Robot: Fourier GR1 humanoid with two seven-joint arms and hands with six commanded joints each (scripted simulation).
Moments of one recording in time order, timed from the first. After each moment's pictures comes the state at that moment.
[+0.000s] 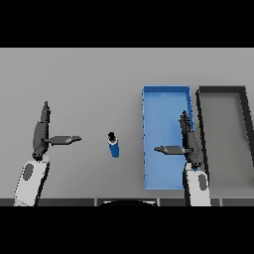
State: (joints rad) left arm -0.11 0.43 -0.16 -1.48 0.24 0.26 0.01; right arm 0.00 0.00 0.00 -1.57 0.00 0.00 0.00
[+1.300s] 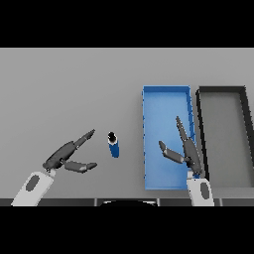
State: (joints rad) left arm -0.03 0.60 -0.43 -1.69 0.21 -0.24 -0.07; right arm 0.10 -0.11 0.13 -1.72 0.19 0.05 -0.04
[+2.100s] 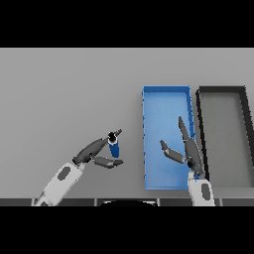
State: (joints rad) left arm -0.20 0.32 -0.55 -1.41 0.06 -0.20 -0.06; right arm 0.11 -0.11 0.12 -1.74 0.18 0.04 -0.02
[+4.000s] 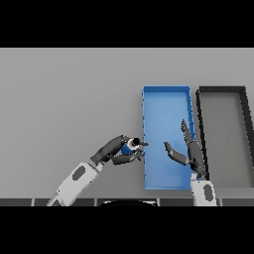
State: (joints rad) left arm -0.27 0.16 -0.61 -1.58 0.11 -0.12 -0.04; right arm 0.13 -0.11 0.09 -1.69 0.13 0.06 -0.06
